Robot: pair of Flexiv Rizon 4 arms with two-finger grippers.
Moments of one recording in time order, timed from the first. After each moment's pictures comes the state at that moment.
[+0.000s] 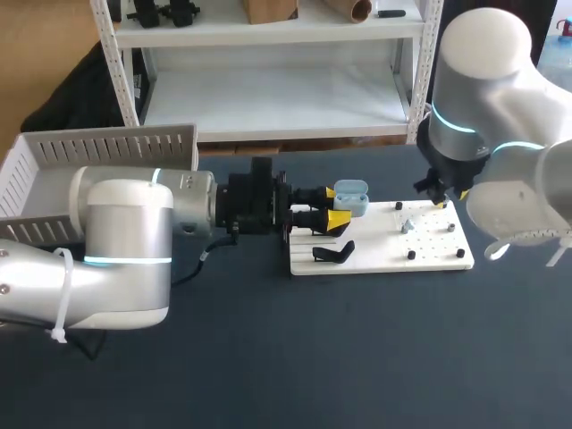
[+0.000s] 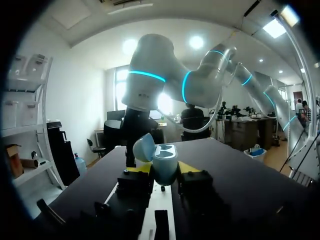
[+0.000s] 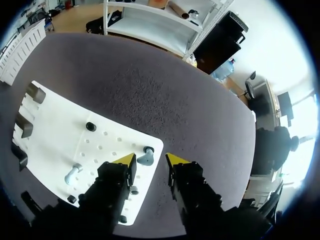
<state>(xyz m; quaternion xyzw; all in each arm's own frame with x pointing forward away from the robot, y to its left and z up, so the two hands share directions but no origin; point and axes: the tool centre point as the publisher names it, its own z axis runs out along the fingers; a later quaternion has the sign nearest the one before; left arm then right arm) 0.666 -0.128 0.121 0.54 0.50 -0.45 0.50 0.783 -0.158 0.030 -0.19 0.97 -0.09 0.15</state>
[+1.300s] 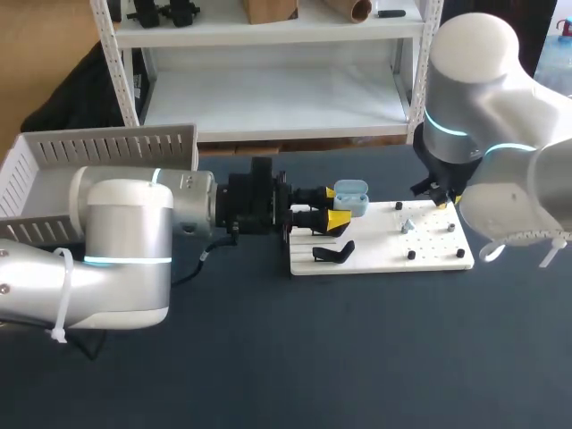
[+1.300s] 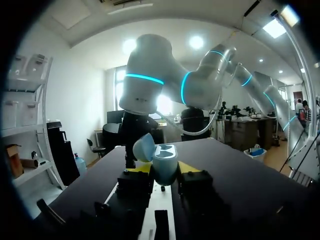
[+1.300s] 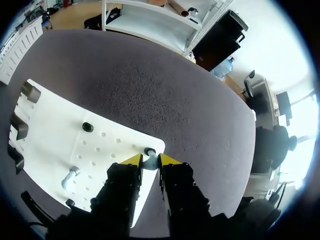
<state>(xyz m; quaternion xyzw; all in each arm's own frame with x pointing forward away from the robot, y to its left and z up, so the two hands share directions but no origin) 0.666 -0.128 0.121 0.54 0.50 -0.45 0.50 0.785 -0.158 0.022 -0.18 0.97 -0.11 0.15</state>
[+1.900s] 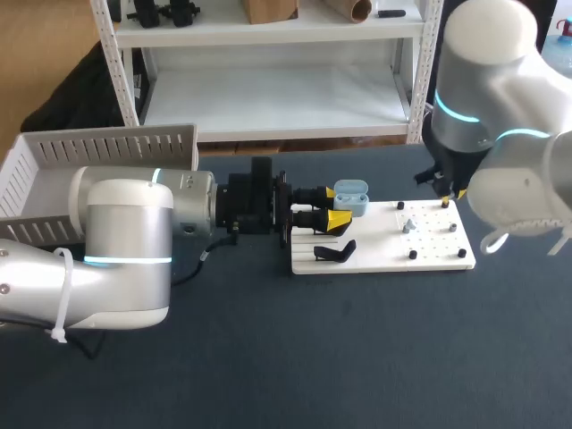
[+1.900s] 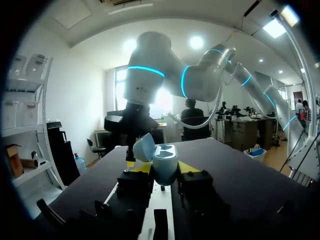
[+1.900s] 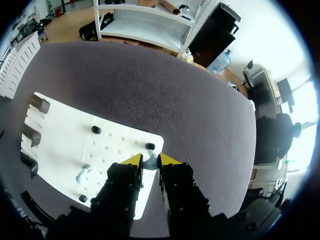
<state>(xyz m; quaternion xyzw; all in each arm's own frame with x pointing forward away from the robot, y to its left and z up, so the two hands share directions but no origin) 0.666 -0.128 0.121 0.54 0.50 -0.45 0.50 0.776 -0.158 0.048 -0.14 0.98 -0.07 0.15</state>
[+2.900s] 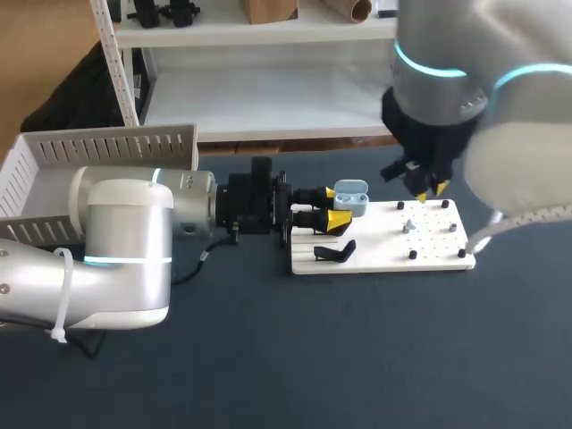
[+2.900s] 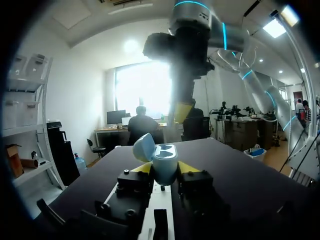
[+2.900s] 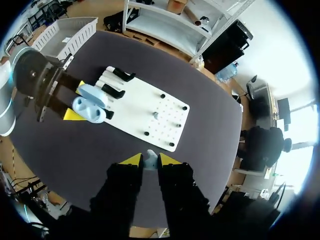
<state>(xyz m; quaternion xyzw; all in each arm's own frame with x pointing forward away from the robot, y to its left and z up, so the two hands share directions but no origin) 0.666 -0.128 0.121 0.54 0.50 -0.45 0.50 0.630 -0.061 0.184 -0.22 0.97 -0.09 0.11</state>
